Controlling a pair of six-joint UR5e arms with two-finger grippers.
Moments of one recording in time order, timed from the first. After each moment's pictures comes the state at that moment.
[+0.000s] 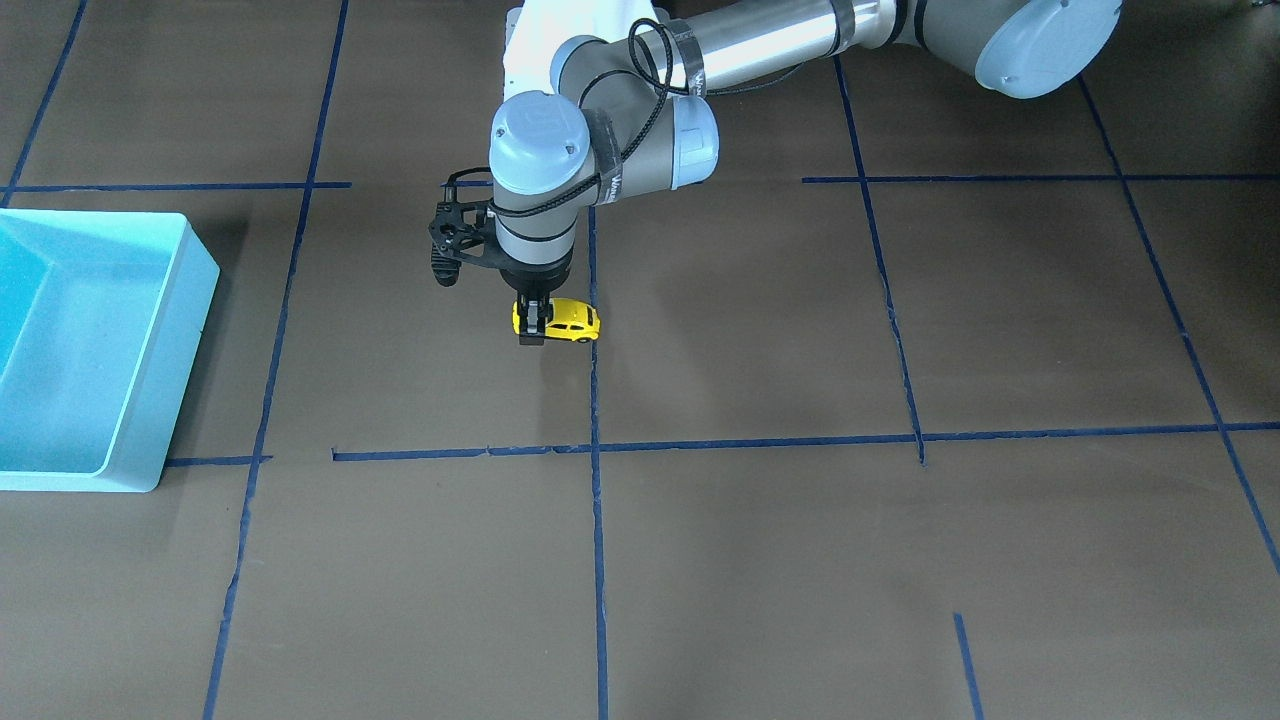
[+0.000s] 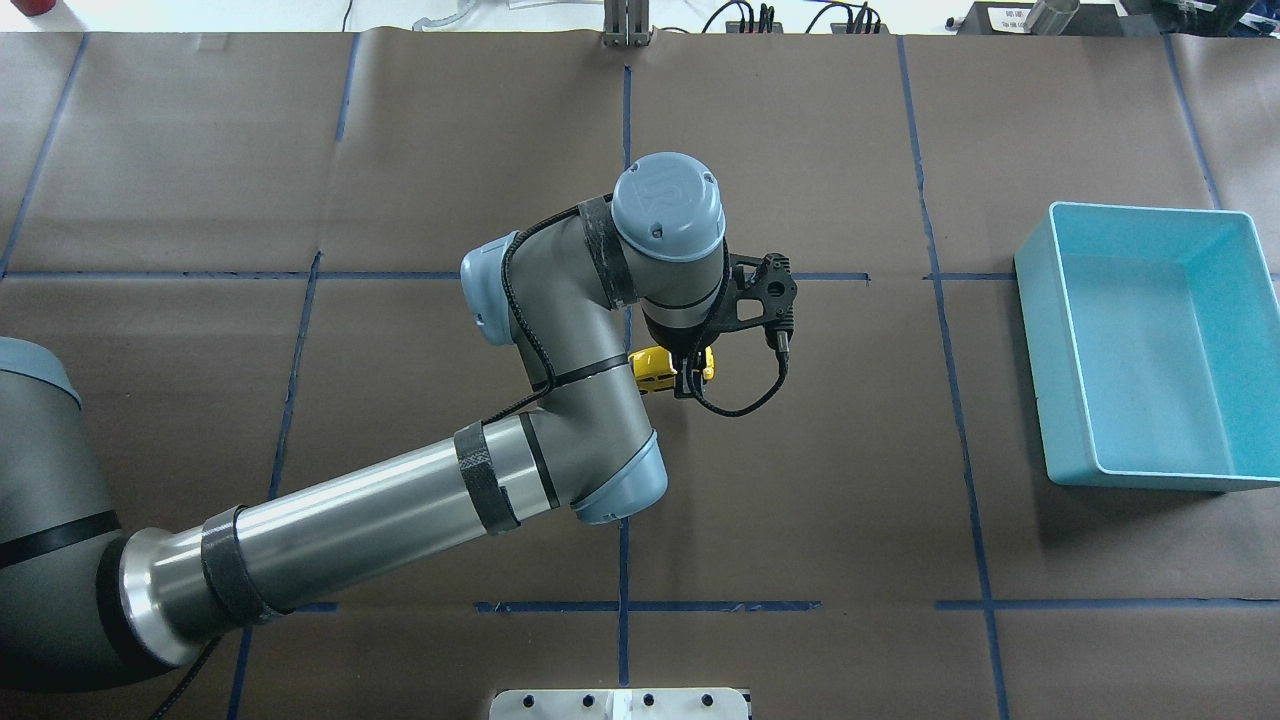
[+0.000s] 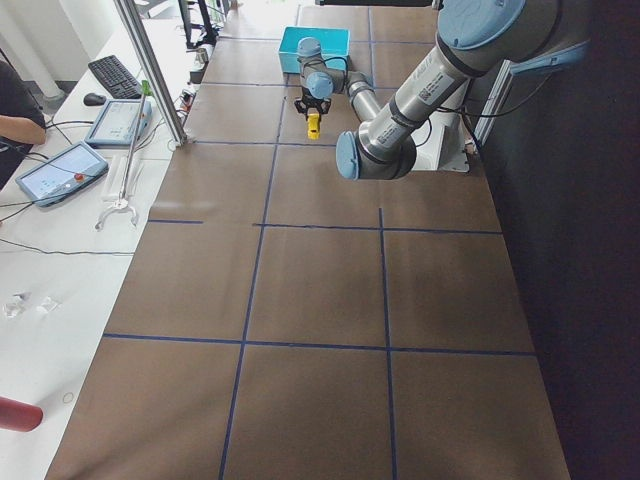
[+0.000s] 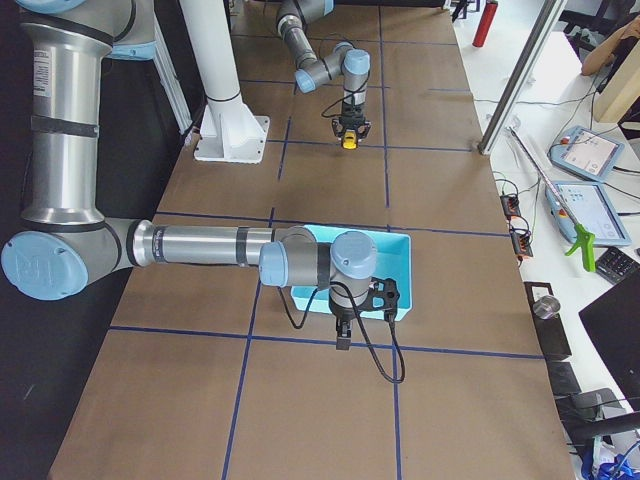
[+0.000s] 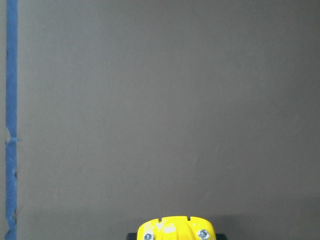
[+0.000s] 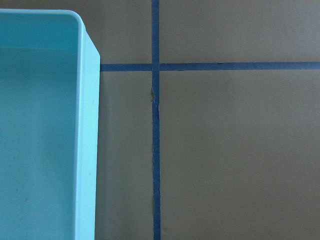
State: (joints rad) left arm -0.51 -2.62 -1.22 -1.79 -1.99 0.33; right arm 1.54 -1.68 1.70 -1.56 2.32 0.07
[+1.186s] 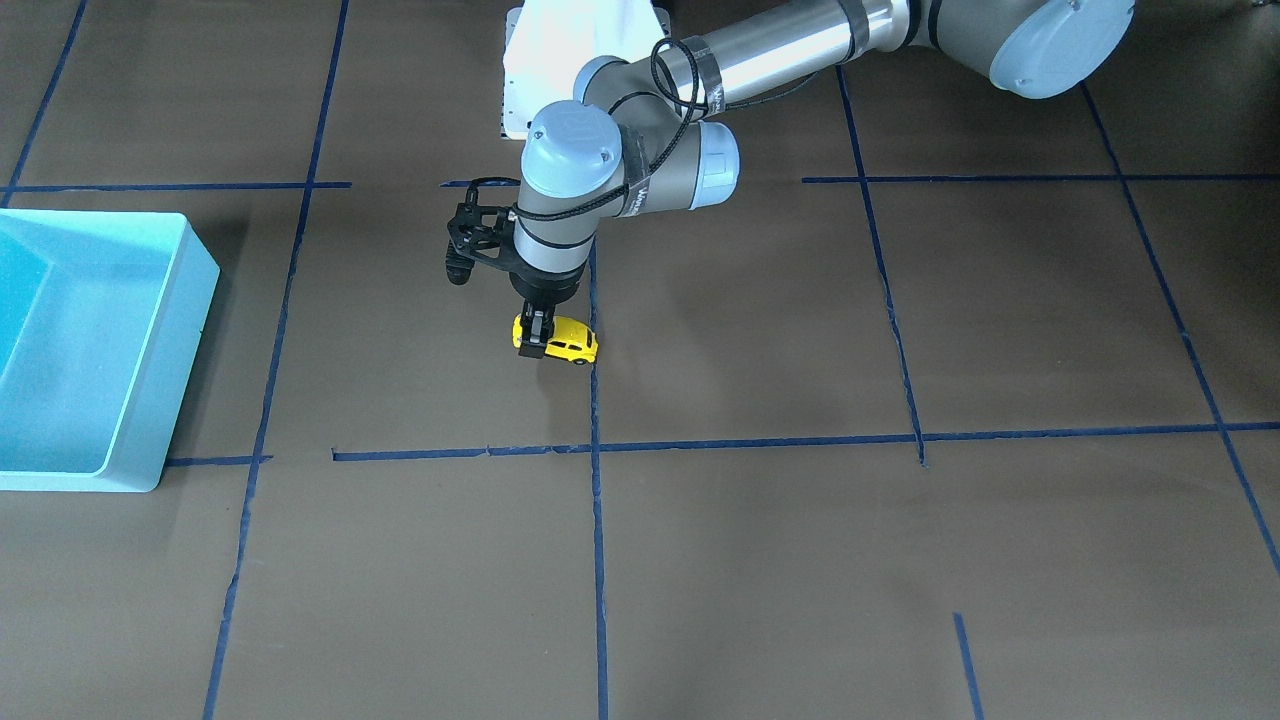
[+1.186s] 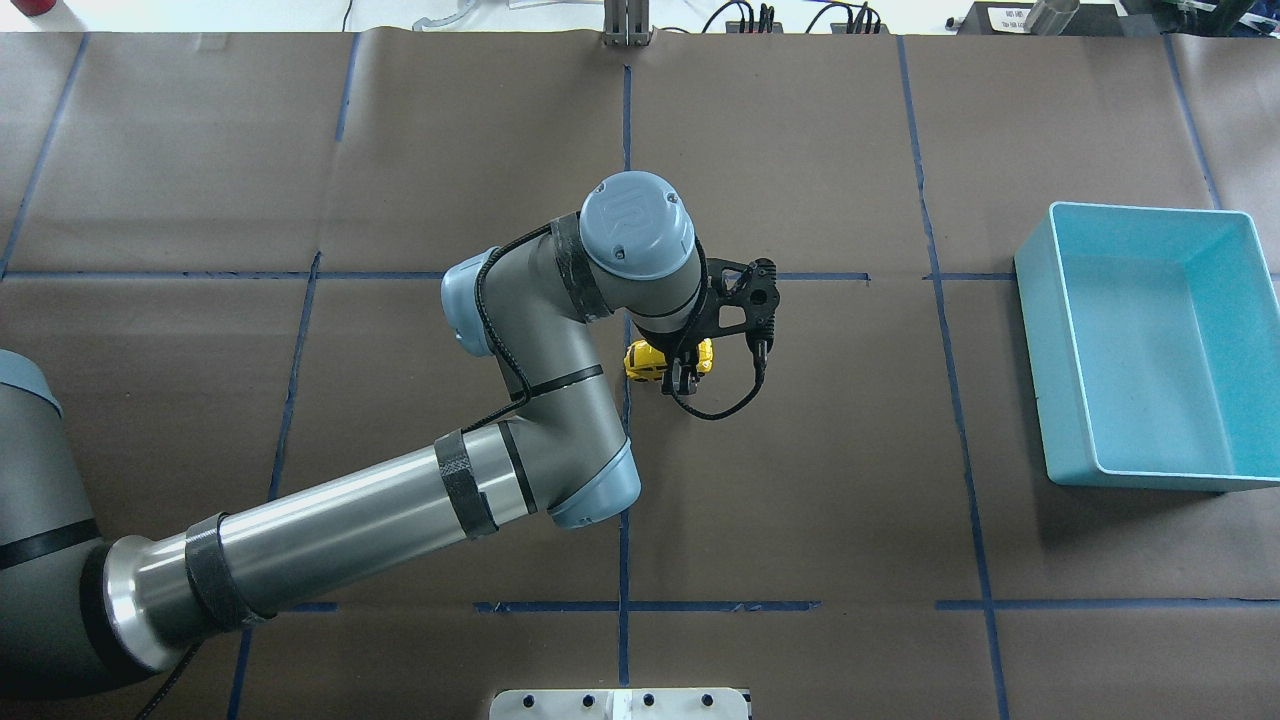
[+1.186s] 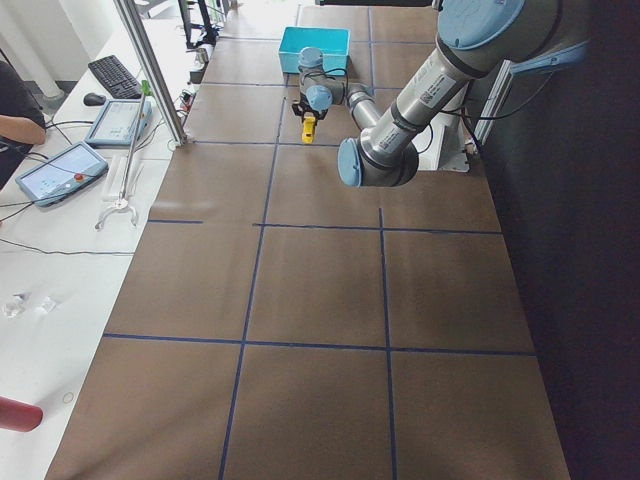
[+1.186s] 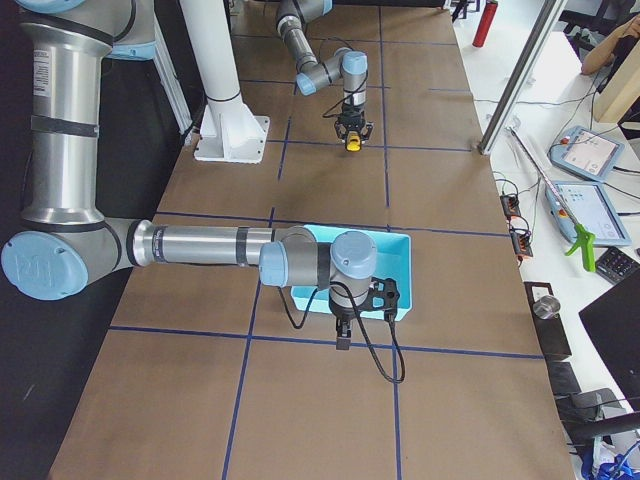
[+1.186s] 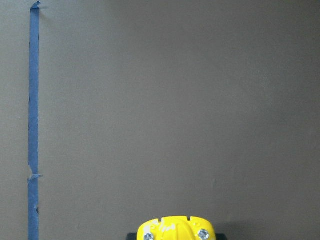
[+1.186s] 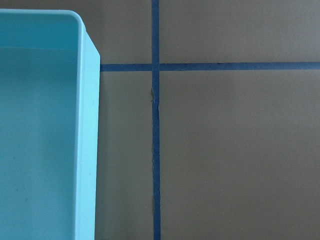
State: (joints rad) left arm -0.50 -2.56 -1.21 -1.91 -1.92 0.40; right arm 1.54 -1.68 1.70 -1.56 2.32 0.07
